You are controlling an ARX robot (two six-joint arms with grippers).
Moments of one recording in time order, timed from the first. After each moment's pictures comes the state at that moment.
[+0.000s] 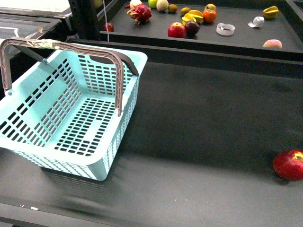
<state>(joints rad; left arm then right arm) 0.00 0.01 0.02 0.00 0.00 -0.01 0.00 0.00 0.01 0.00 0.00 0.00</state>
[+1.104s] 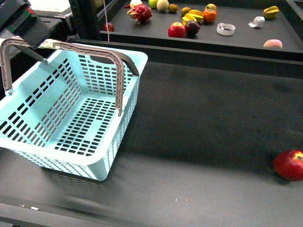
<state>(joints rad) -0.28 1.59 0.50 0.73 -0.41 -0.76 0.00 0.00 0.01 0.00 0.00 0.00</state>
